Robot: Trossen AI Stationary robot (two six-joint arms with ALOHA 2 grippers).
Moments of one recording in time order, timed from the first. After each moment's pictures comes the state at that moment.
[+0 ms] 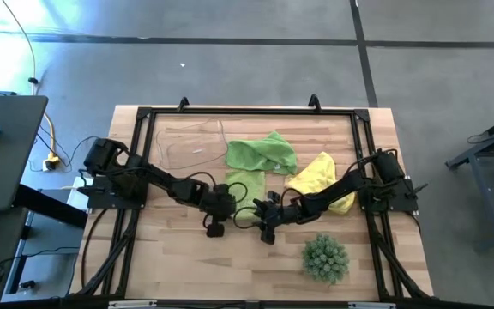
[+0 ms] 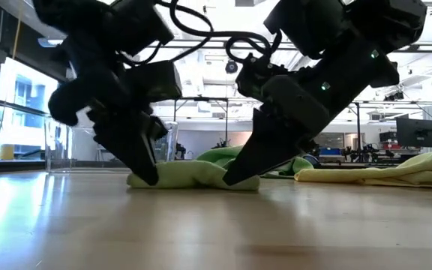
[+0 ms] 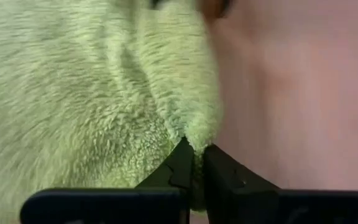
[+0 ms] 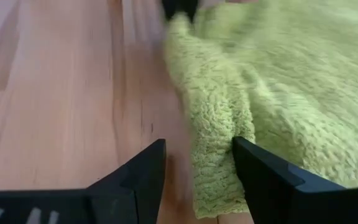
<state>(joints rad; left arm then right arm) -0.11 1.77 0.76 0.00 0.08 -0.21 0.31 1.94 0.88 0.24 0.23 0.41</state>
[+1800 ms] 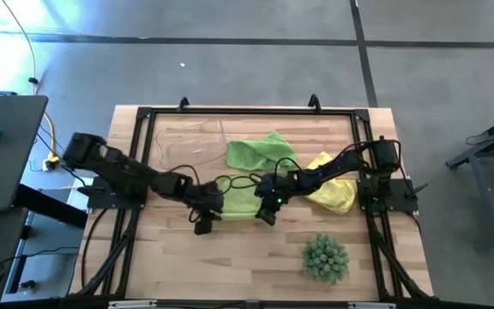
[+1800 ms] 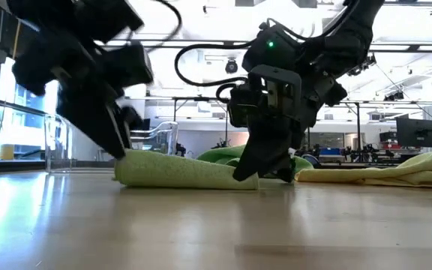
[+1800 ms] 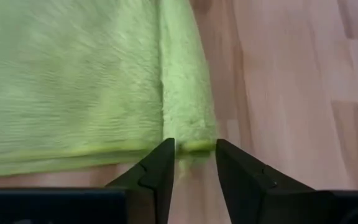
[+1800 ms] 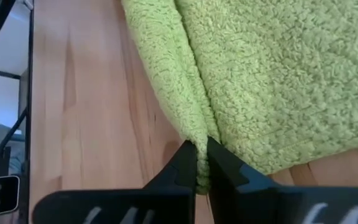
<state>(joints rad) -0.08 1.49 0.63 -0.05 0.06 -0.23 0.03 1.93 0.89 0.19 -0.38 0.58</state>
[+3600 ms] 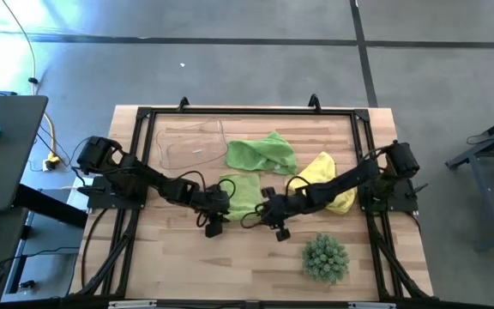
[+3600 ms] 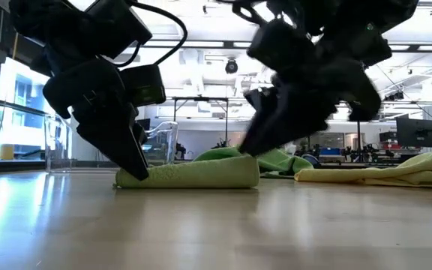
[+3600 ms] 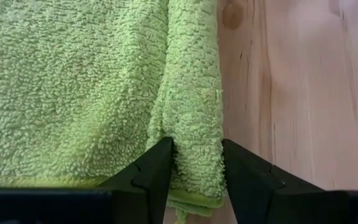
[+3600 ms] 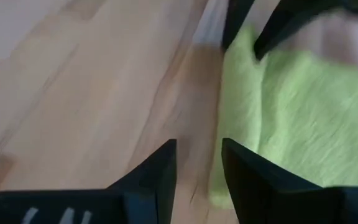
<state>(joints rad) -0.10 1.70 0.63 0.14 0.01 -0.42 0.24 1.78 0.88 0.16 0.04 -0.18</state>
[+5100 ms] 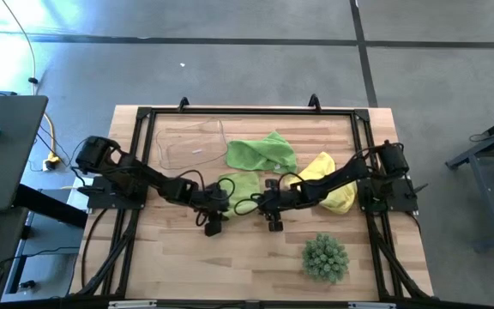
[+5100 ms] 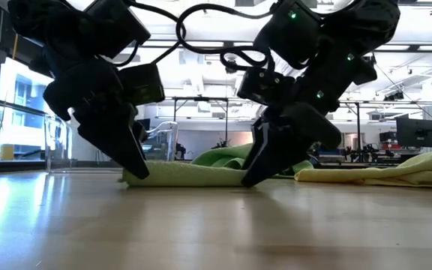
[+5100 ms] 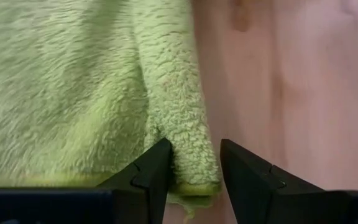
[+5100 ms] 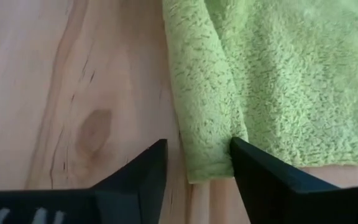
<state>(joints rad) -0.10 1.66 0.63 0.14 -0.03 -0.38 0.17 1.87 0.89 0.09 0.11 0.04</state>
